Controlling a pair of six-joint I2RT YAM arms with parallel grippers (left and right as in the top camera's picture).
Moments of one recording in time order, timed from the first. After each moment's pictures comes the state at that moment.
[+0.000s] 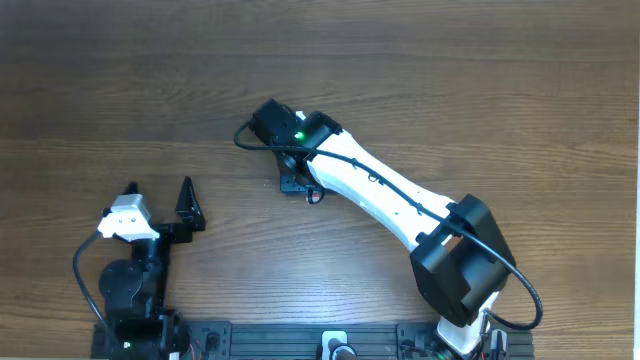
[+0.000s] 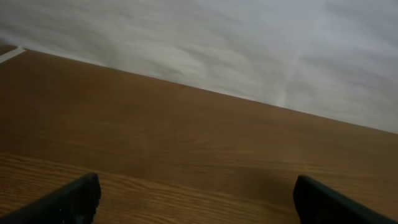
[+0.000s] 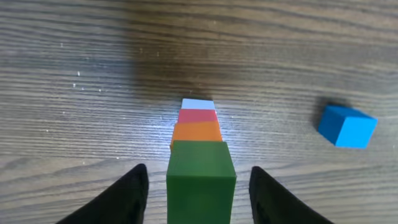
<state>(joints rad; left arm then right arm) 0.06 0.01 0.01 -0.07 0.03 -0.23 0.78 1.92 1.54 -1.09 0.11 0.74</state>
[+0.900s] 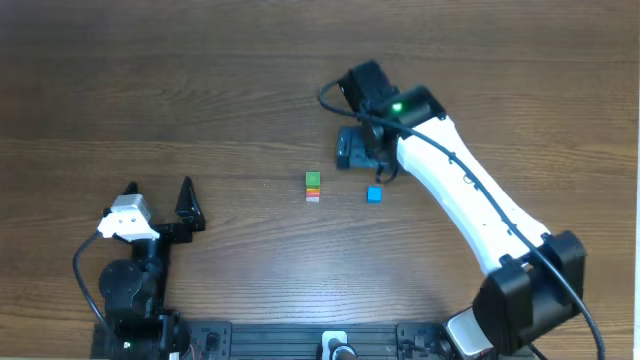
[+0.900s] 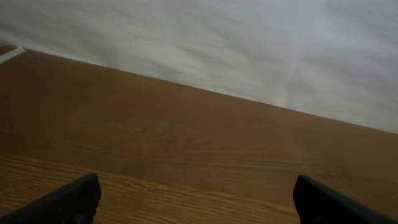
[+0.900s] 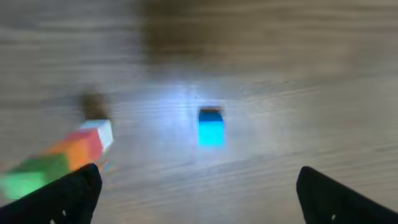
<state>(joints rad) 0.06 0.01 0.01 -0.07 0.03 -0.23 0.48 1.69 1.40 -1.12 0.09 0.56</state>
